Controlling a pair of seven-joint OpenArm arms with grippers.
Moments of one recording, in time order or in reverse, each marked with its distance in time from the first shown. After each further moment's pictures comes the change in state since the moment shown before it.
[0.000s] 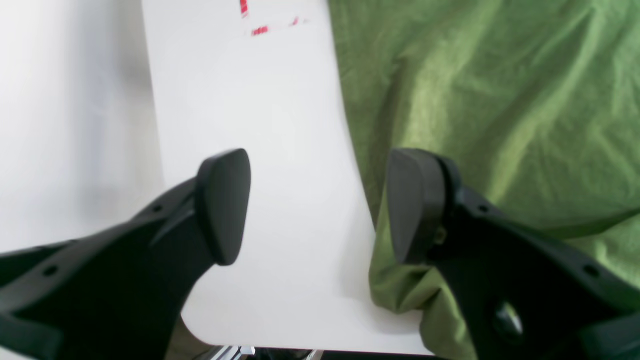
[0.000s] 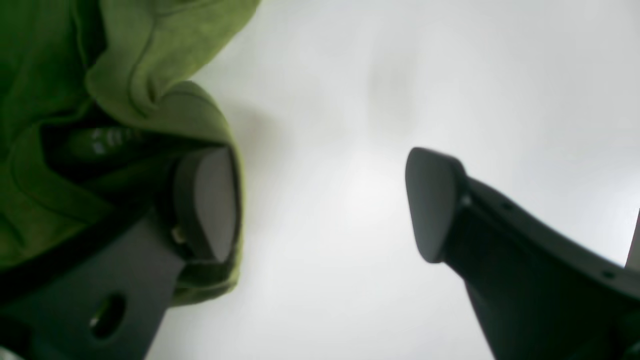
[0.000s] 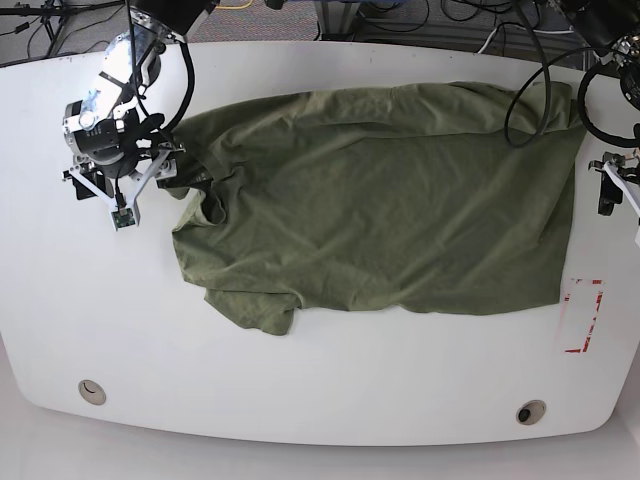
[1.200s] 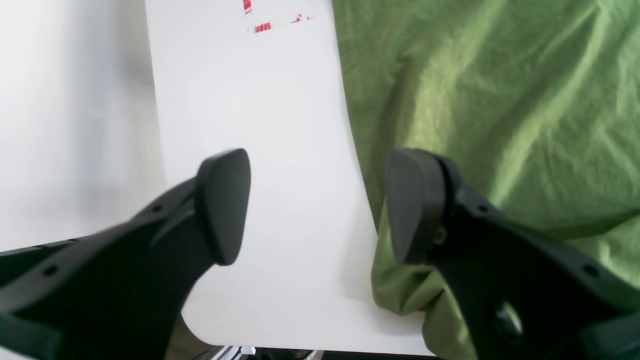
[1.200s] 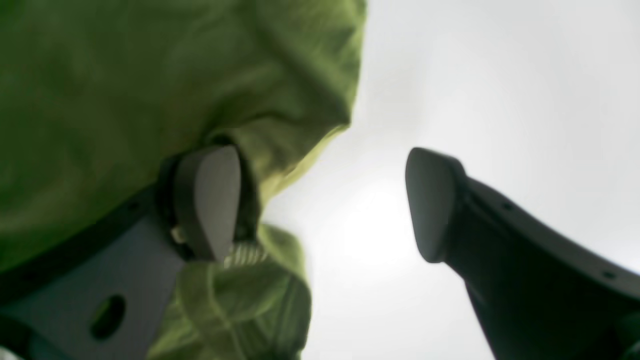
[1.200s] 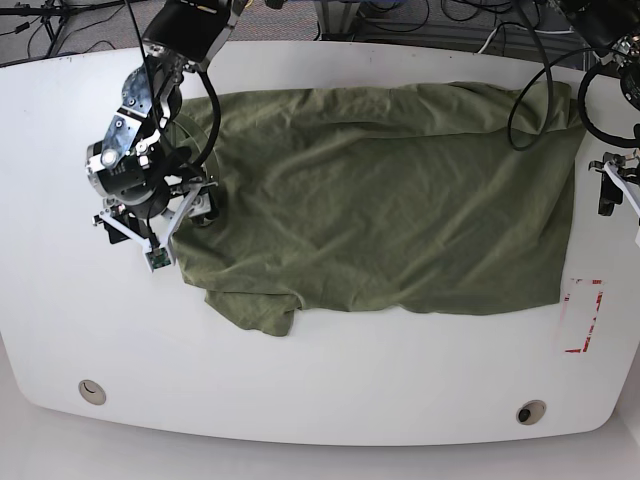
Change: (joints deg) left arm -0.1 0.0 0.0 0.0 0.0 0.0 0.0; right arm 8.9 -2.2 -6.1 -5.7 -0.2 0.0 -0.3
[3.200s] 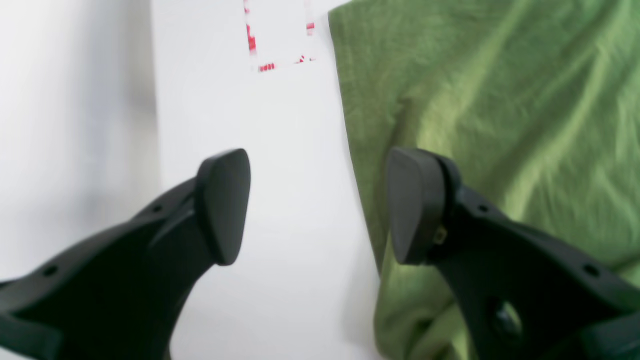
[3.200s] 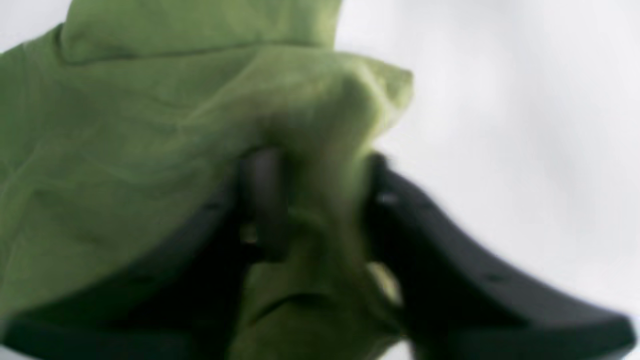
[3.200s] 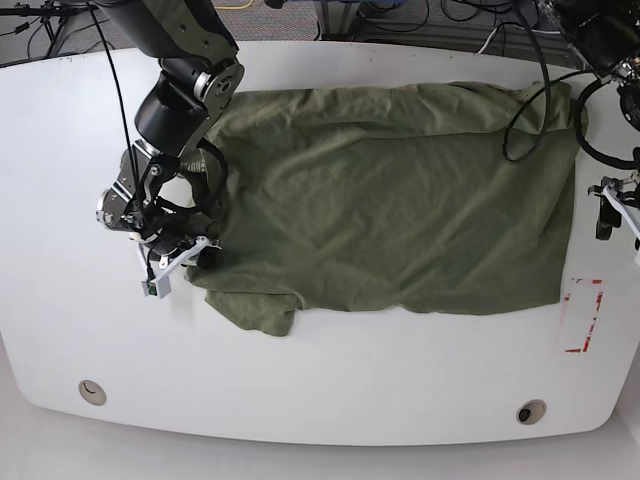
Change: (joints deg) left arm -6.1 0.0 2.4 -9.2 4.7 -0.3 -7.2; right arm 18.4 1.7 16.8 -46.8 0.0 -0.2 22.6
